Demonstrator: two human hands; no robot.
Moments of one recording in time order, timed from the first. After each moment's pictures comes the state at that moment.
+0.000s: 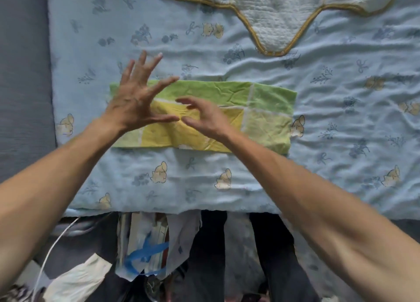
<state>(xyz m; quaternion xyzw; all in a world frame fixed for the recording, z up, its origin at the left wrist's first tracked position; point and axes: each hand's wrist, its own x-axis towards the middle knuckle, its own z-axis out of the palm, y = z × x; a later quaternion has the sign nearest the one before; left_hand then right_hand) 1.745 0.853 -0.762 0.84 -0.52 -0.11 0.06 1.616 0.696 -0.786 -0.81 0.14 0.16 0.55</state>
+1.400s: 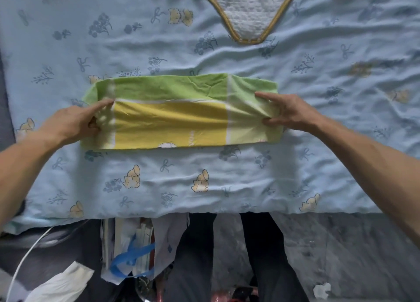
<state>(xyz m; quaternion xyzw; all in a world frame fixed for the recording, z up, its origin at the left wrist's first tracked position) 1.769 0.919 -0.811 0.87 -0.31 -0.35 -0.13 1.493 0.481 -0.836 -0.85 0.19 0.26 0.41</state>
